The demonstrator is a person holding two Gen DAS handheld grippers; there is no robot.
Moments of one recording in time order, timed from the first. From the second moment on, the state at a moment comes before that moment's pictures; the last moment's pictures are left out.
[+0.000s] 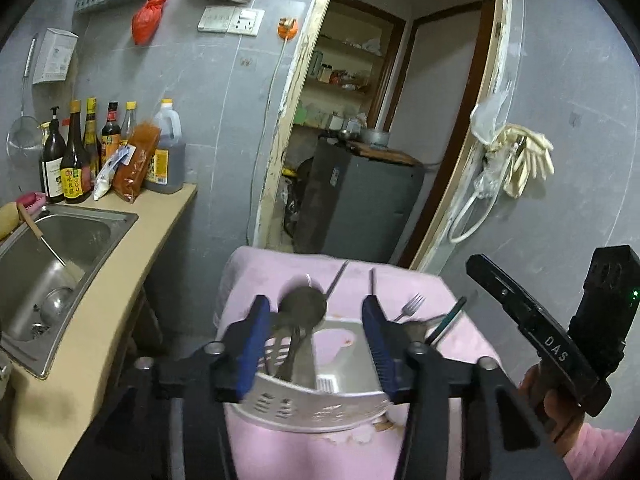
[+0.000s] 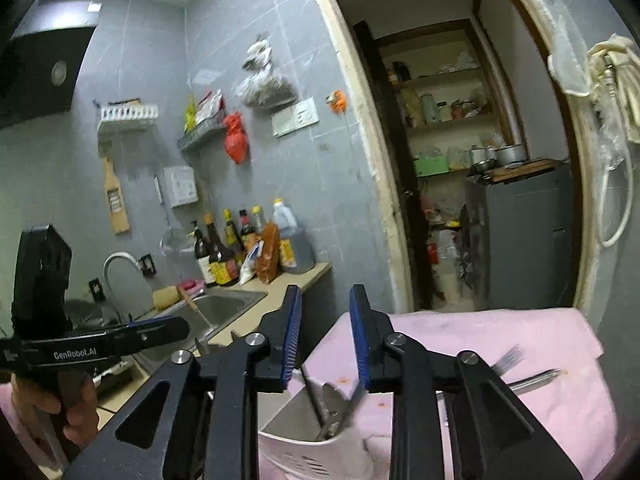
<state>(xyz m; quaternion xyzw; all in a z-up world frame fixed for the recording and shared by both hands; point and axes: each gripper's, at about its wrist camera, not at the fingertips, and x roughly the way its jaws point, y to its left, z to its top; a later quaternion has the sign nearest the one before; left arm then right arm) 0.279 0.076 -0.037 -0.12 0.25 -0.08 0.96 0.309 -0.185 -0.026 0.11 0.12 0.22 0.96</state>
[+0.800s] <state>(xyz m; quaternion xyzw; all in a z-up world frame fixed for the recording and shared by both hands) 0.295 -0.126 -0.018 -0.08 0.25 -0.13 0.96 0.295 -0.395 -0.037 0.10 0.18 0.06 0.98</state>
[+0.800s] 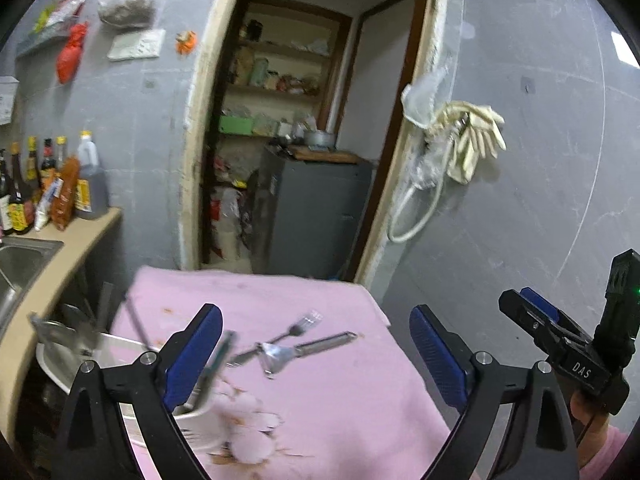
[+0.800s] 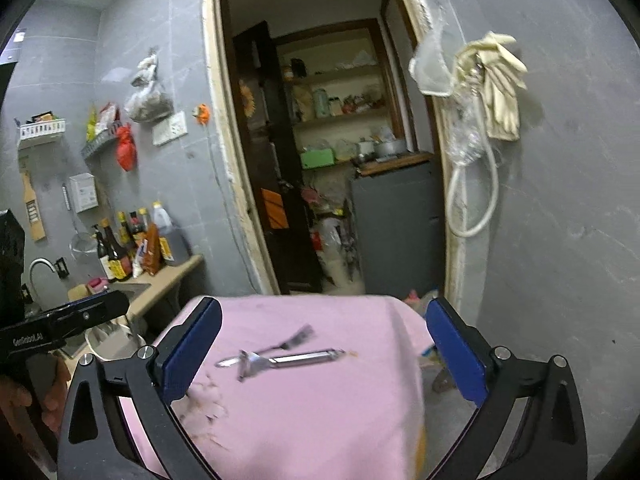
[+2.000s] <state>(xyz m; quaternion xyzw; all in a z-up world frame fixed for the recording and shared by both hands) 0.493 -0.165 -0.173 -0.05 0.46 -0.04 0.89 0.468 -0.360 -0.234 0.22 0.46 0.13 0.85</state>
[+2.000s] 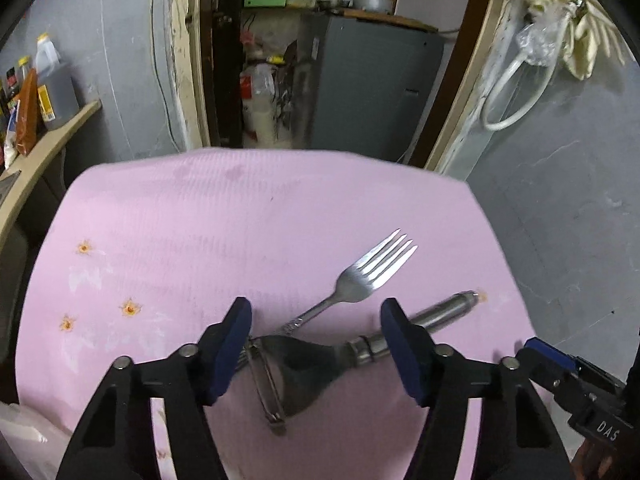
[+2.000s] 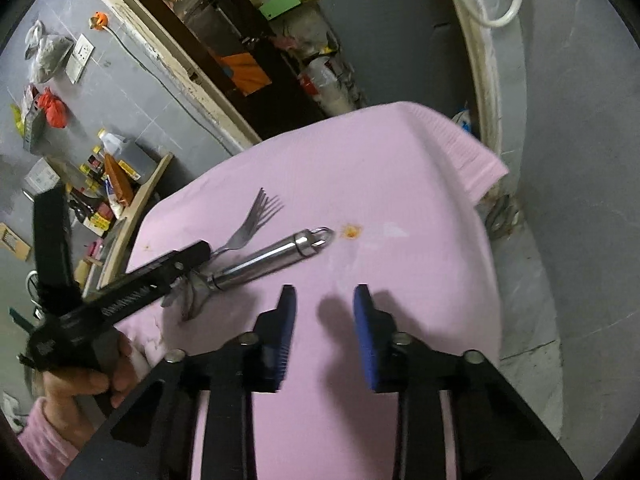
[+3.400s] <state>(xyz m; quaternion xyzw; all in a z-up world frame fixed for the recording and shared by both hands) 0.497 -0.156 -0.192 -0.01 0.48 -0.03 0.88 0.567 -0.304 -0.228 0.12 0.55 0.18 0.81</state>
